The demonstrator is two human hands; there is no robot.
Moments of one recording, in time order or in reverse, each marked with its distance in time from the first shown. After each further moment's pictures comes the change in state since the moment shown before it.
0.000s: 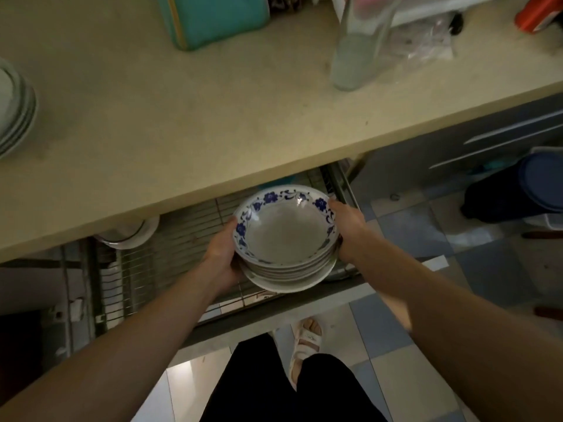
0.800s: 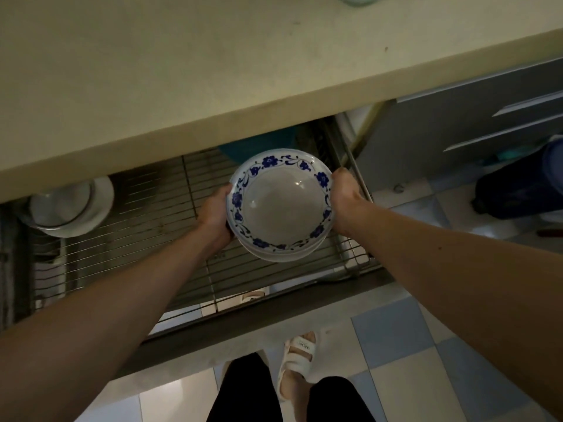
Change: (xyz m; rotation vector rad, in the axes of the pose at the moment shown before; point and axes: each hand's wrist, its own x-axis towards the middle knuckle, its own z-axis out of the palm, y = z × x) left_hand 0.148 -0.026 0.023 0.075 0.008 0.278; right_hand 0.129 0.026 0.003 0.014 -0.042 -0.029
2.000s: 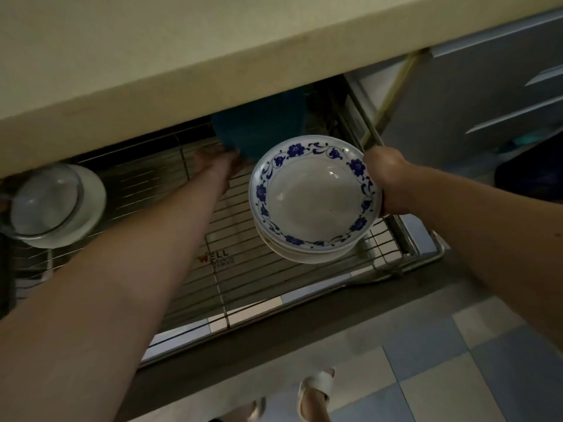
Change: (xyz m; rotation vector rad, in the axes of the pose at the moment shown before) left_hand 0.130 0.029 0.006 0.083 -0.006 0.139; right_hand 0.008 -0.014 -0.008 -0.604 0.168 -0.206
